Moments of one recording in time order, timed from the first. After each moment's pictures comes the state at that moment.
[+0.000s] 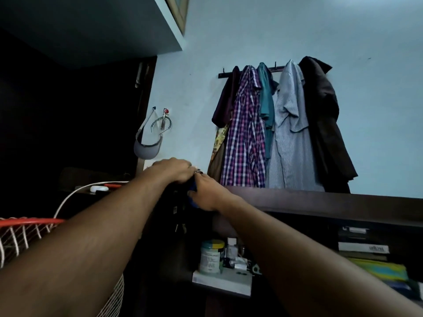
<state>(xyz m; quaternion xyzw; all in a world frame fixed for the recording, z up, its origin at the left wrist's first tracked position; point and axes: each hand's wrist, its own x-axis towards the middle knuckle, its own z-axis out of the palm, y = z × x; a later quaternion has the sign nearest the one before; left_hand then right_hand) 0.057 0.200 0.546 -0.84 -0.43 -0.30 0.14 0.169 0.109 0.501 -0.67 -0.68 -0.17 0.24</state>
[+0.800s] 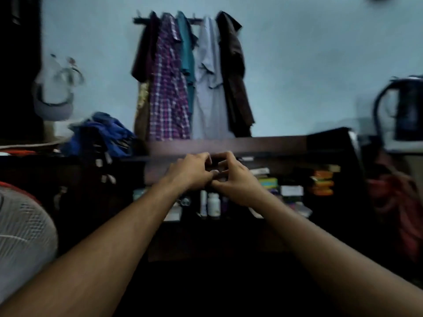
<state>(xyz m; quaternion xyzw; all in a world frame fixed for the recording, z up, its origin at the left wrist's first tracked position) 0.147 -0.026 0.425 -0.94 -0.18 -0.30 0.00 0.224 -0.161 0.383 -0.70 -0.53 -0.17 0.45</state>
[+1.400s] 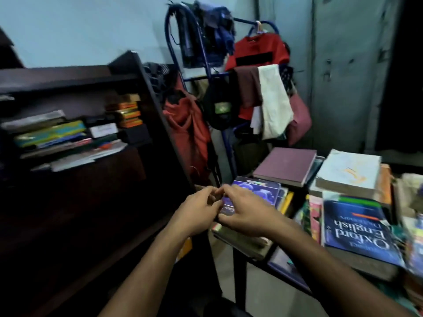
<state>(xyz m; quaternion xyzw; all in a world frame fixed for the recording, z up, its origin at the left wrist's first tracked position) 0.250 -0.404 0.155 -0.94 0.17 -0.01 -0.30 0.206 -0.566 0.148 -0.95 -0.14 -0.10 0.27</state>
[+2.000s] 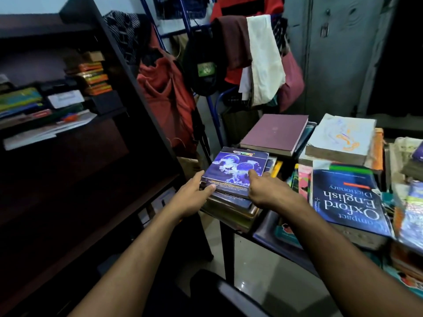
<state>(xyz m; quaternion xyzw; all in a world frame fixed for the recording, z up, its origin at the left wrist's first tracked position) 0.286 -0.432 0.099 -0.94 0.11 0.10 -0.31 0.240 -0.635 0.091 -0.98 0.07 0.05 0.16</state>
